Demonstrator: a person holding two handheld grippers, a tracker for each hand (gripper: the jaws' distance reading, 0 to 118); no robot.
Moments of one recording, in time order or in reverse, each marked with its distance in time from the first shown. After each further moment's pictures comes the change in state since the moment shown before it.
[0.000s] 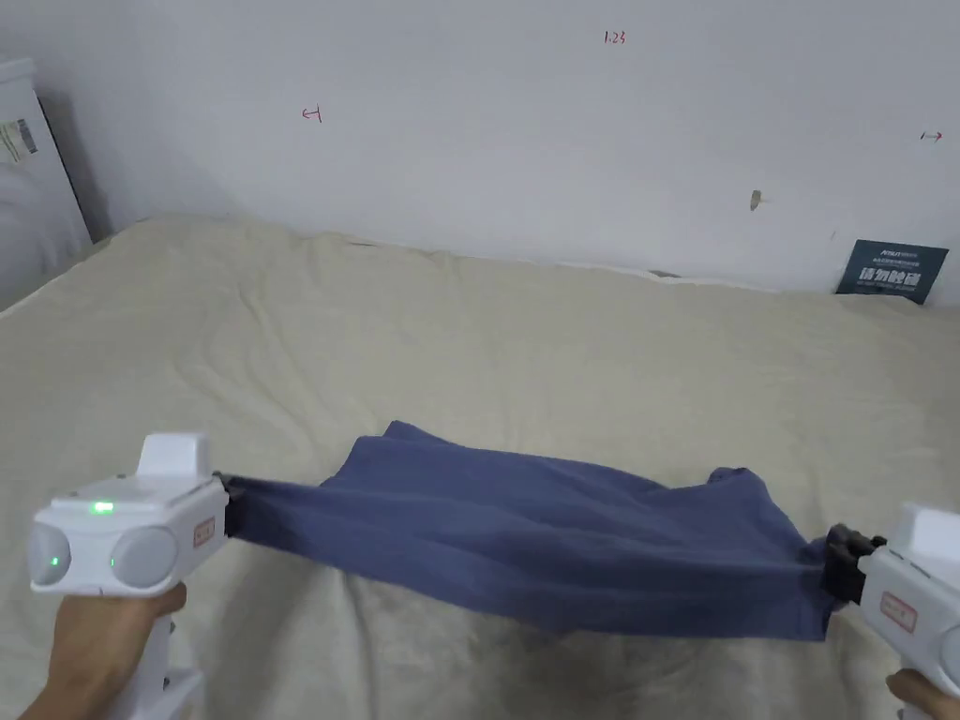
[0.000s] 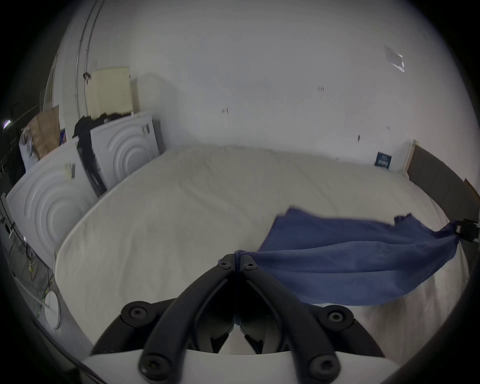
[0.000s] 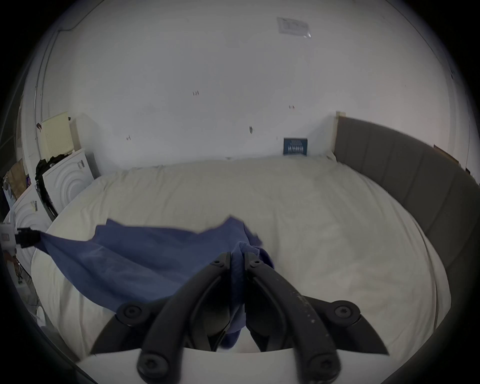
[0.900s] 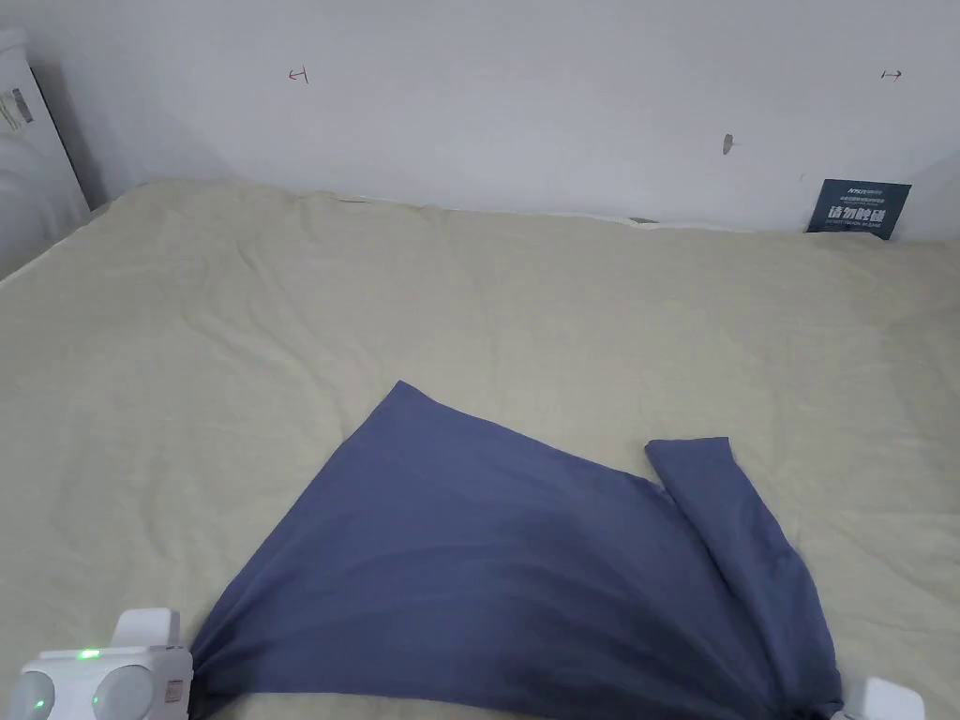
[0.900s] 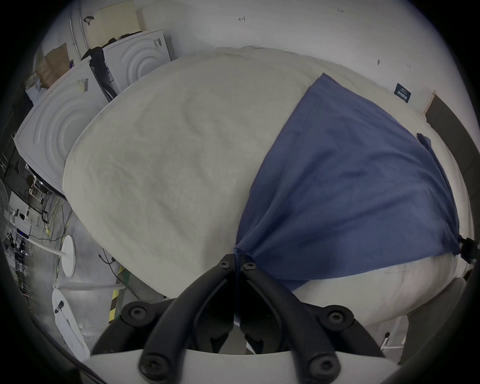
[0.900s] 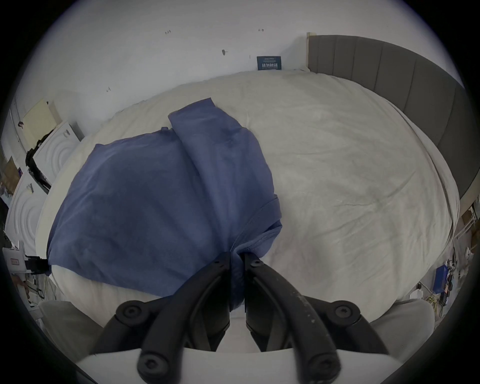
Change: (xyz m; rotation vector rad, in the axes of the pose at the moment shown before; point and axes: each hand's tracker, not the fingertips) left arm -0.024 -0.174 0.033 -0.449 0.073 0.007; right arm 0.025 -0.187 0.061 -0.333 -0.044 -0.121
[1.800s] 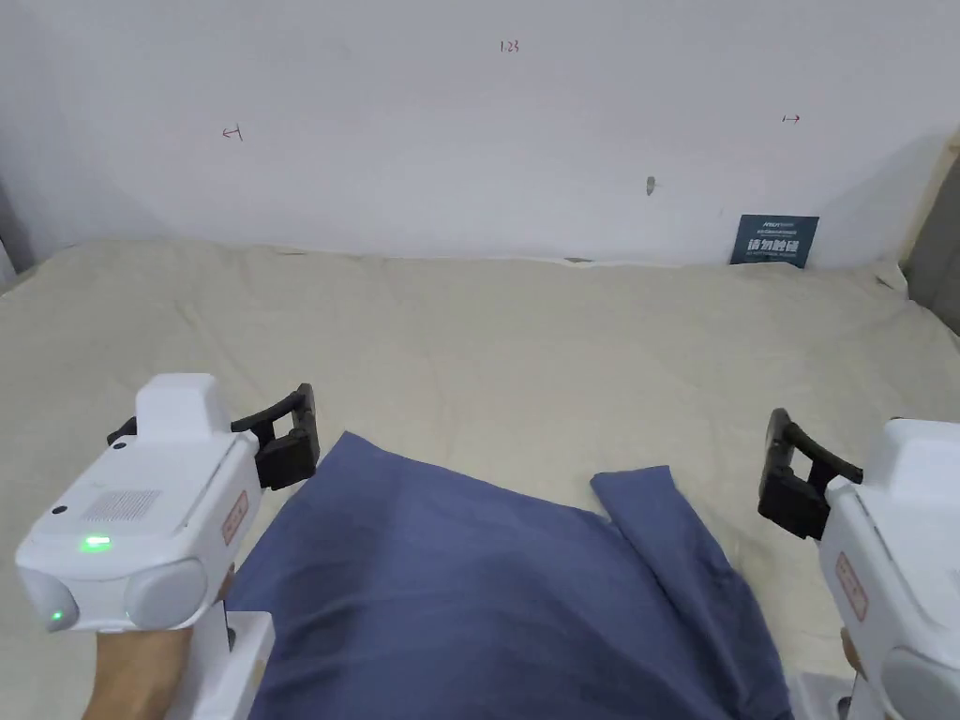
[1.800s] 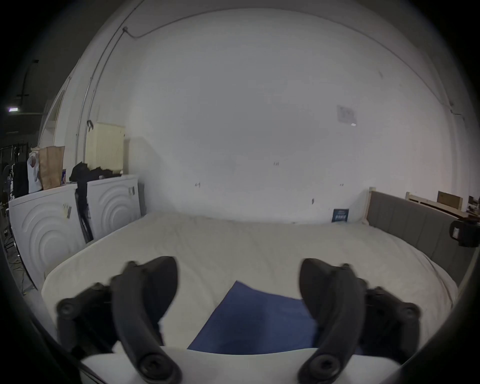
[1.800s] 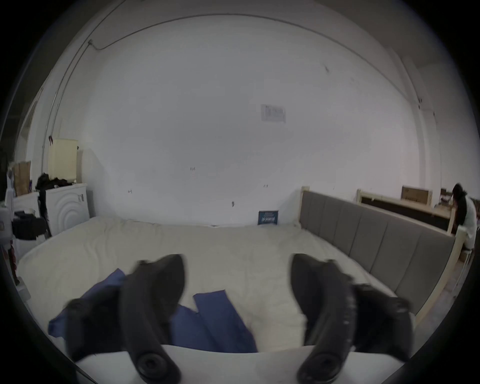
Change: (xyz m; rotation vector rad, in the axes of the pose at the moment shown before) left arm 0.110 0.105 0.201 0.952 -0.231 -0.029; right arm -0.066 0.120 0.188 0.830 -0.120 0.161
